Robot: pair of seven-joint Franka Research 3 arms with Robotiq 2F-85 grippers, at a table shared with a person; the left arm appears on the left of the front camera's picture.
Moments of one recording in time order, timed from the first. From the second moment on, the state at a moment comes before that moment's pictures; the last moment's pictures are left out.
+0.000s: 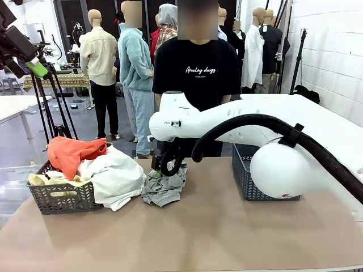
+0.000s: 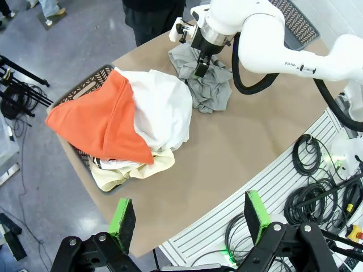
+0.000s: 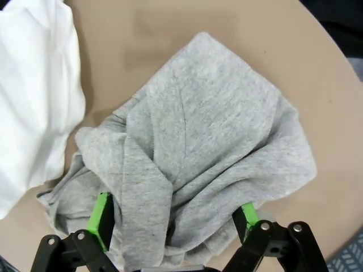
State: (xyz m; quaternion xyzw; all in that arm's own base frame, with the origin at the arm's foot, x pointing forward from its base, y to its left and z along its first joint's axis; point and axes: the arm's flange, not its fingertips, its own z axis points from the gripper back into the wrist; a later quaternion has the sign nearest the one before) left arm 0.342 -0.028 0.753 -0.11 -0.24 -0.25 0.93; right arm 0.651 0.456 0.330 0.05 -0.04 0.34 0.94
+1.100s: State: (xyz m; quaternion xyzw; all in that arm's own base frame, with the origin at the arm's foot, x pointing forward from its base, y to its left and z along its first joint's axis) left arm 0.342 -0.028 0.753 -0.11 -0.24 -0.25 0.93; right arm 0.640 0.455 0.321 0.01 0.03 0.34 0.94
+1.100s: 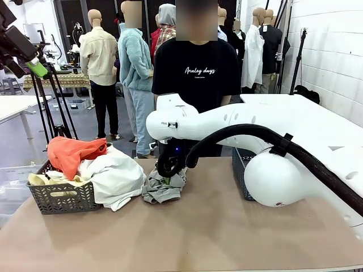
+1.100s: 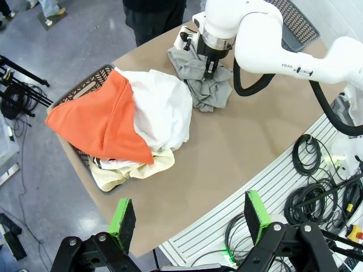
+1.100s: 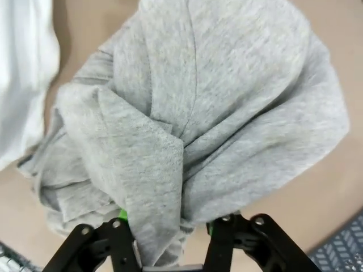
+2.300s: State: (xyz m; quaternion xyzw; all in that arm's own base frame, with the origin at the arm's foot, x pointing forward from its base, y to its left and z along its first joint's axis) left arm 0.342 -0.028 0.753 -0.11 -0.24 -0.25 0.93; right arm 0.655 0.422 0.503 0.06 -0.12 0.31 0.94
